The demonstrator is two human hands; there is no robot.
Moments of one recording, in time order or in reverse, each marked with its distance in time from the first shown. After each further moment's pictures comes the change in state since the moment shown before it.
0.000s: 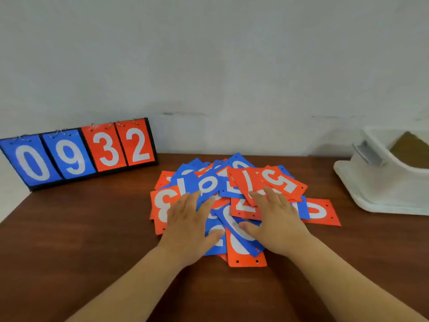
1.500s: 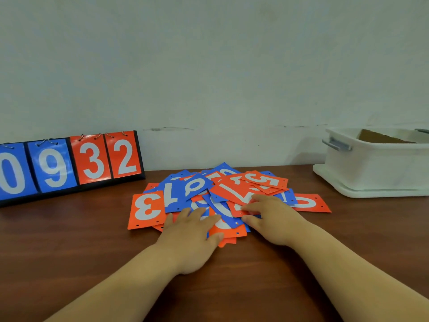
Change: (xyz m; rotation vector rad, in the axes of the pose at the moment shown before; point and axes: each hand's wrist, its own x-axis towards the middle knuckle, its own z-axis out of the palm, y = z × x) left_hand -0.014 0.014 0.030 0.124 -0.079 0.115; right_hand -0.008 0.029 0.042 -0.046 0.120 -0.094
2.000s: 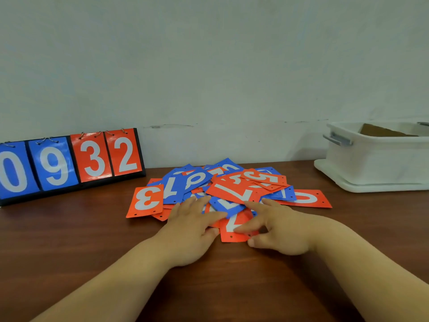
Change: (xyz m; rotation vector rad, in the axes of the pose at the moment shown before) left_hand -0.001 -0.009 -0.003 -0.086 0.089 0.133; right_hand -0.038 -0.014 -0.028 -0.021 -0.347 -0.141
